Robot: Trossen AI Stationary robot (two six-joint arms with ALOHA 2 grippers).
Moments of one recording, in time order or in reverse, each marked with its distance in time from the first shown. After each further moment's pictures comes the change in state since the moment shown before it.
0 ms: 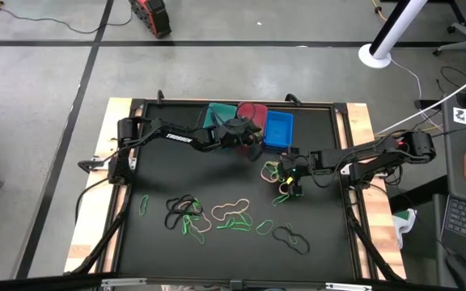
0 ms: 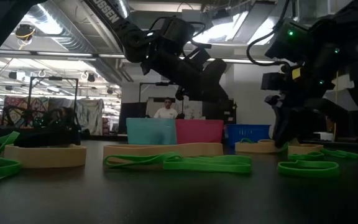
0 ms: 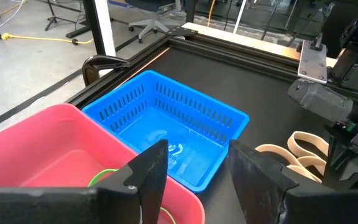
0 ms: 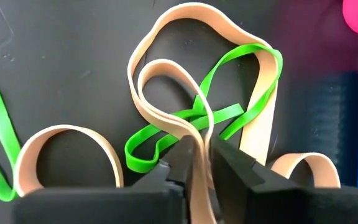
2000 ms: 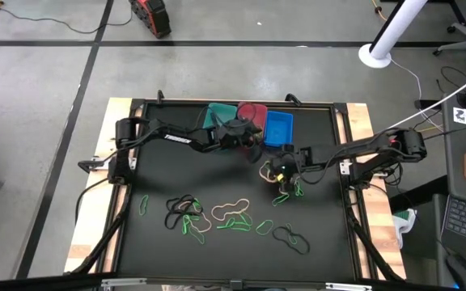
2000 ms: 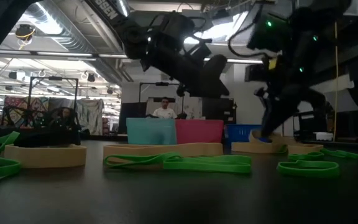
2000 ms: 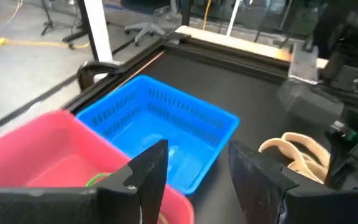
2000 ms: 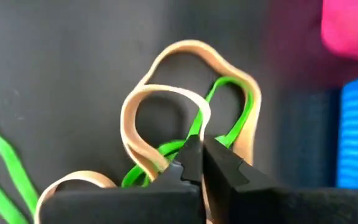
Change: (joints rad) left arm -0.020 -0.027 0.001 -0.016 0.001 0.024; right arm 0.000 0.101 0.213 -0.182 0.010 0.067
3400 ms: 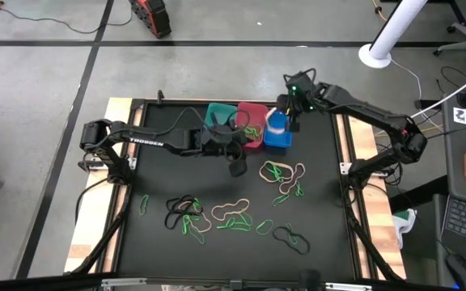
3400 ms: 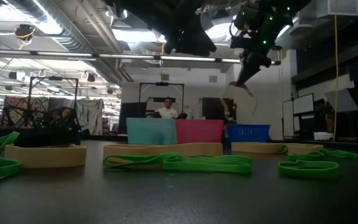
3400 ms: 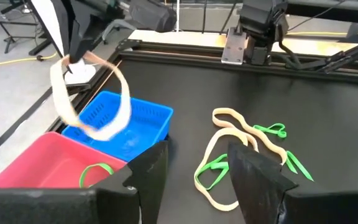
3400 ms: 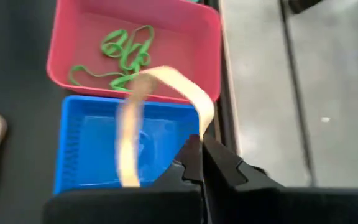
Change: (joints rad) left arm -0.145 -0.314 -0.001 -0.410 -0.001 0.099; right arm -0.604 -0.002 0.507 -0.315 -0.144 -0.548
